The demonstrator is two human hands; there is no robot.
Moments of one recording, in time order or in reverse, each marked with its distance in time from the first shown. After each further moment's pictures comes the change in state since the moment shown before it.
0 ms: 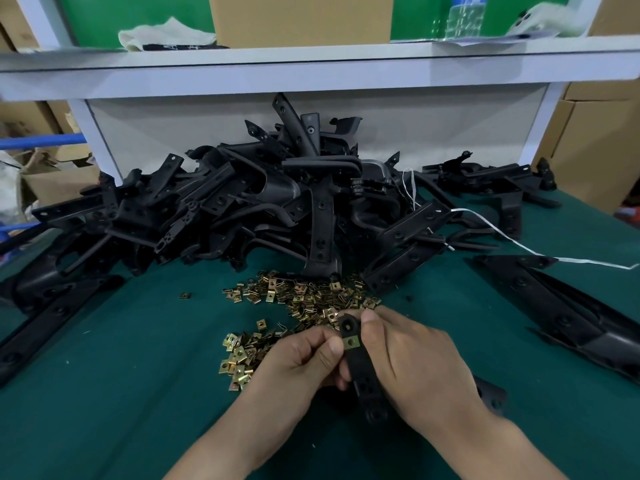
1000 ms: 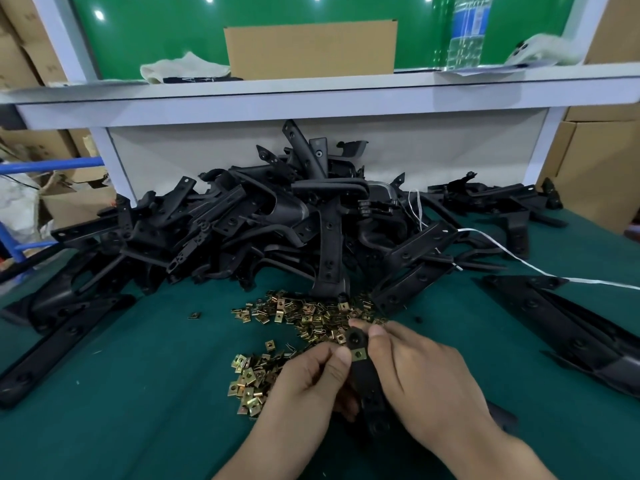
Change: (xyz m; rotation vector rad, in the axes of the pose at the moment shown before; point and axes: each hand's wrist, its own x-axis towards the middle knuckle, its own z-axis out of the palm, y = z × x) left_hand 0.001 0.005 0.007 0.147 0.165 -0.041; right_hand 0.006 0.001 0.000 -0.059 -0.028 0.007
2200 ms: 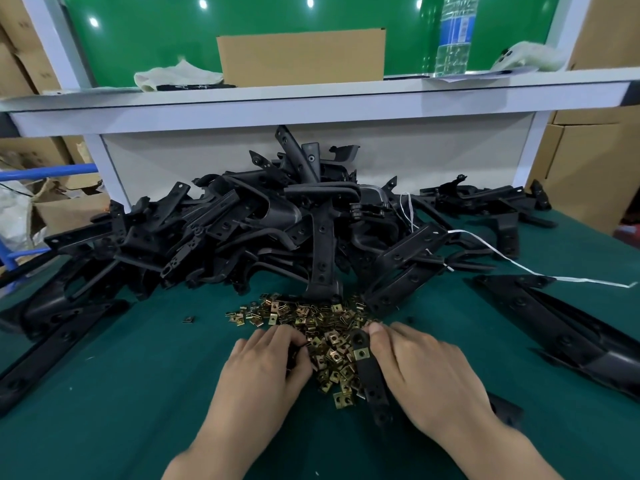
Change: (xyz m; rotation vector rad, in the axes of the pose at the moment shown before) left_hand 0.013 -0.017 -0.041 1.119 0.314 0.389; right_hand 0.002 0.022 0.008 -0.003 0.040 0.020
